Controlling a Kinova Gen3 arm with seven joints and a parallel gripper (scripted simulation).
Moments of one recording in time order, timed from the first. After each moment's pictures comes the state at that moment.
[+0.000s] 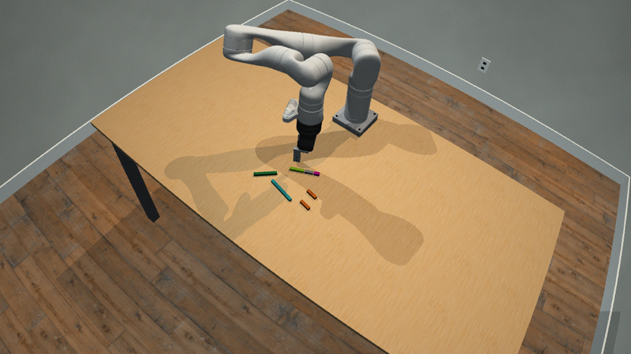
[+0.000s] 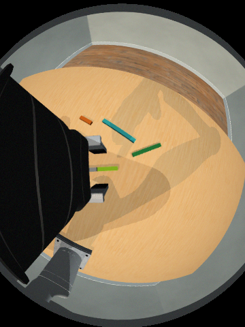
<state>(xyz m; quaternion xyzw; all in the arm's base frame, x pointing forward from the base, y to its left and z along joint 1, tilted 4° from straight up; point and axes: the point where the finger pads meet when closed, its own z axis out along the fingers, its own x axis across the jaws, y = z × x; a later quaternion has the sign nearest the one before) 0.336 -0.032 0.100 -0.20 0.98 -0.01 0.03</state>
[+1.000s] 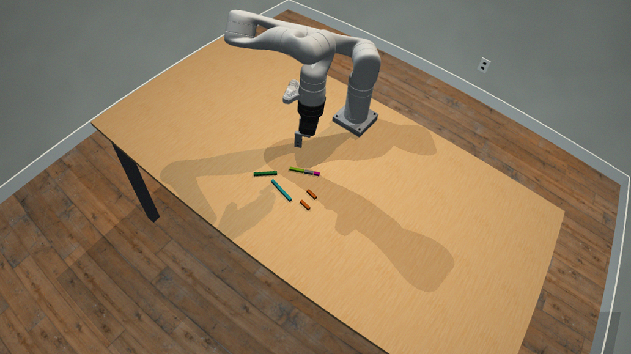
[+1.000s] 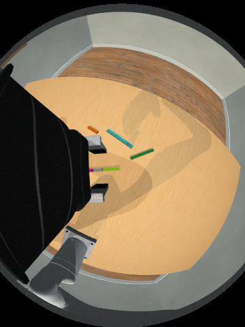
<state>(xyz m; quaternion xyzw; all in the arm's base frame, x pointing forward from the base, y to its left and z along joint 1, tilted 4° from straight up) 0.333 -0.030 0.174 -0.20 0.98 0.00 0.03</state>
